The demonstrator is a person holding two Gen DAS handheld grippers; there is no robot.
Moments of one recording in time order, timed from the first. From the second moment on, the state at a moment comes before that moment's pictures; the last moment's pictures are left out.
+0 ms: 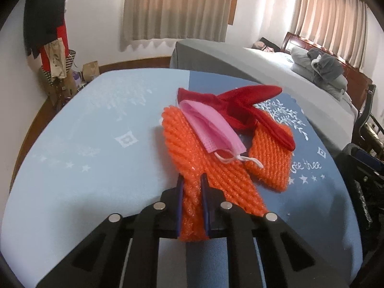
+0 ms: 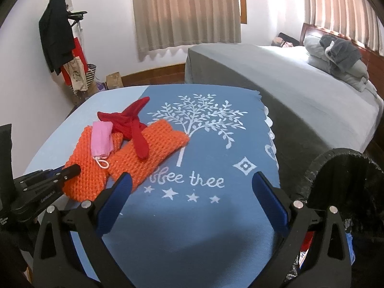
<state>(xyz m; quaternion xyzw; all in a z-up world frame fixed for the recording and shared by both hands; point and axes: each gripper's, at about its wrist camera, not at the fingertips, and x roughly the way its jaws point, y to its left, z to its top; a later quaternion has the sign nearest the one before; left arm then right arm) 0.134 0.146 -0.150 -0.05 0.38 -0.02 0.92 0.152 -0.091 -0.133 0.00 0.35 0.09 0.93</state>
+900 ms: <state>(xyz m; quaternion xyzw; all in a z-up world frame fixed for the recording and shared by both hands) 0.103 0.189 -0.113 0.00 0.33 0.02 0.94 0.178 -0.012 -0.125 -0.02 0.35 0.16 0.92</state>
